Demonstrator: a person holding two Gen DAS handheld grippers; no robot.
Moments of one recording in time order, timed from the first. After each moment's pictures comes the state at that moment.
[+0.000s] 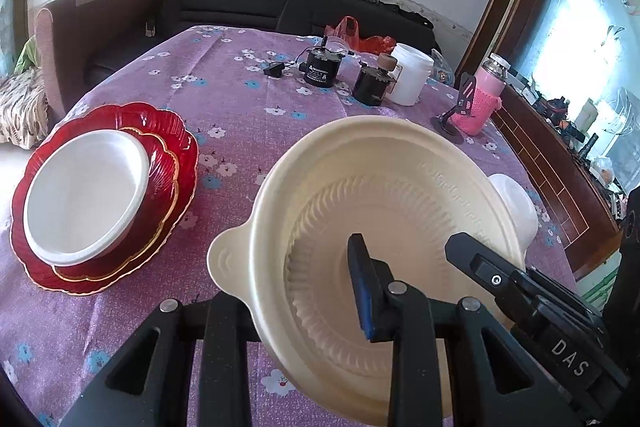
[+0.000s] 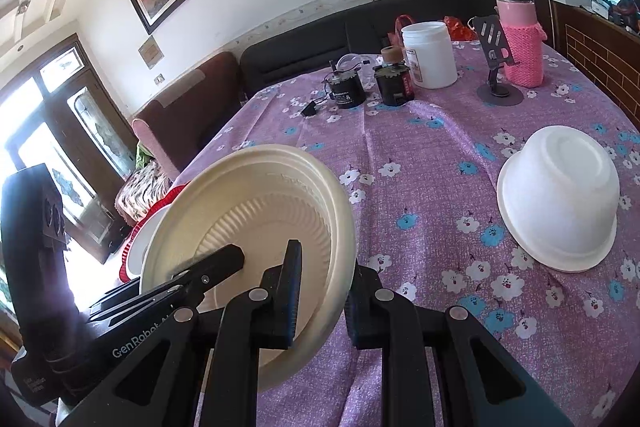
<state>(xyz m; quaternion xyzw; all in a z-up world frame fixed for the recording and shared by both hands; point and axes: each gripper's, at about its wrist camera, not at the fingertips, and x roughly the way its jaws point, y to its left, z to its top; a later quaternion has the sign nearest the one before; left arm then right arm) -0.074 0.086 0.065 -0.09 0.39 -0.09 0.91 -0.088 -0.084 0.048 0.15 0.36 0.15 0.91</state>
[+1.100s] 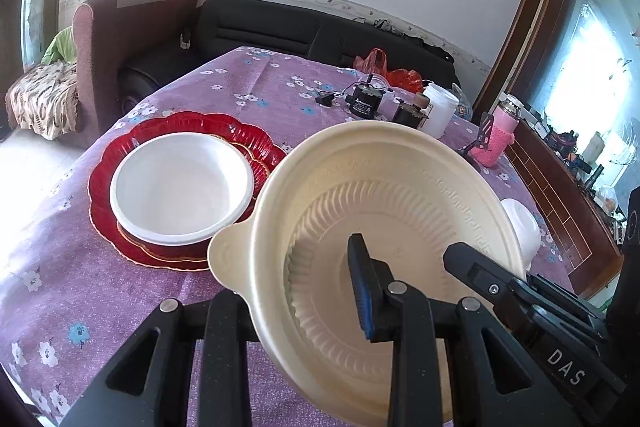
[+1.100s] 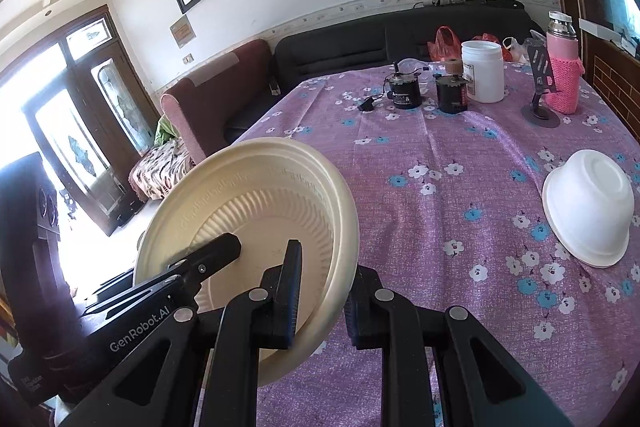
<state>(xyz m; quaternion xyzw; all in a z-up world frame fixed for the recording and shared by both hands) -0.120 0.155 0.084 -0.12 0.35 -0.05 0.93 -0.115 -0.013 0.068 0.10 0.35 0.19 0.91</state>
